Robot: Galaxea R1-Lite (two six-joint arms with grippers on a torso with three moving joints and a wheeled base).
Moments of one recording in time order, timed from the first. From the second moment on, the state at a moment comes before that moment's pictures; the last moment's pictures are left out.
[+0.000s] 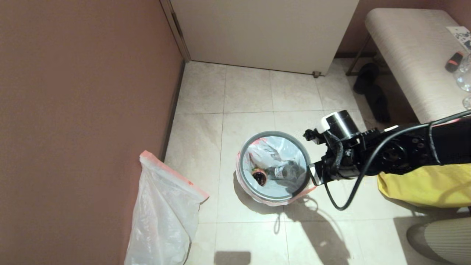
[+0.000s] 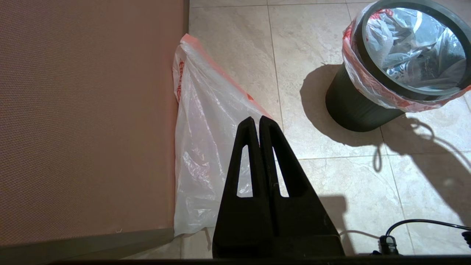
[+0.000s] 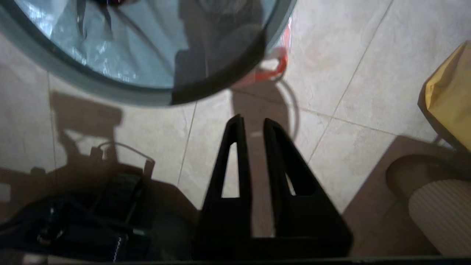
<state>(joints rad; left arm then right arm) 0.00 0.00 0.00 -0.01 0.00 0.01 0.50 1.96 -1.36 0.21 -0.29 0.06</state>
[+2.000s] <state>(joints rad) 0.00 0.00 0.00 -0.01 0.00 0.01 0.41 2.31 -1.71 0.17 -0.36 -0.06</state>
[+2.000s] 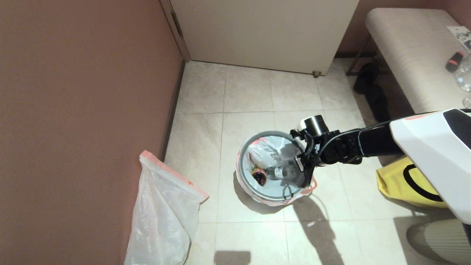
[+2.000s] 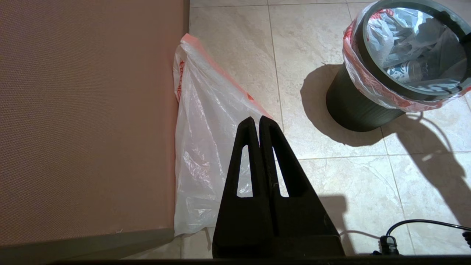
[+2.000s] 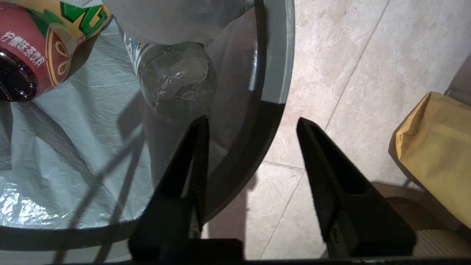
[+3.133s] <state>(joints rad) 0.00 0.00 0.00 -0.01 0.00 0.01 0.38 2.32 -1.71 0.12 -0.36 -0.08</state>
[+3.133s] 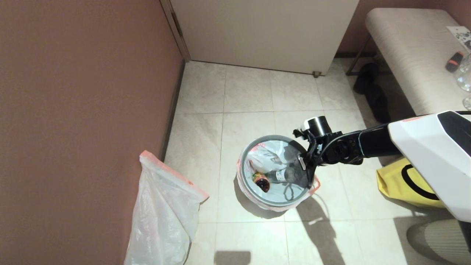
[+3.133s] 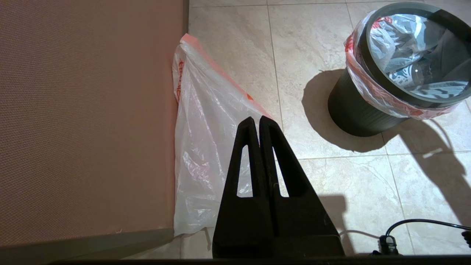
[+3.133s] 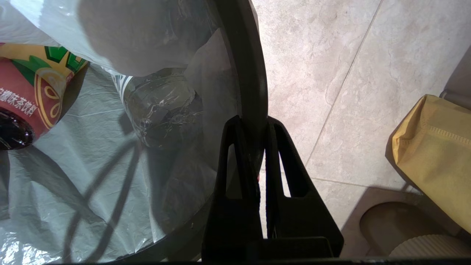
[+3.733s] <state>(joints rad) 0.00 0.00 0.00 -0.01 0.00 0.01 0.41 2.21 -1.62 0.13 -0.36 -0.07</state>
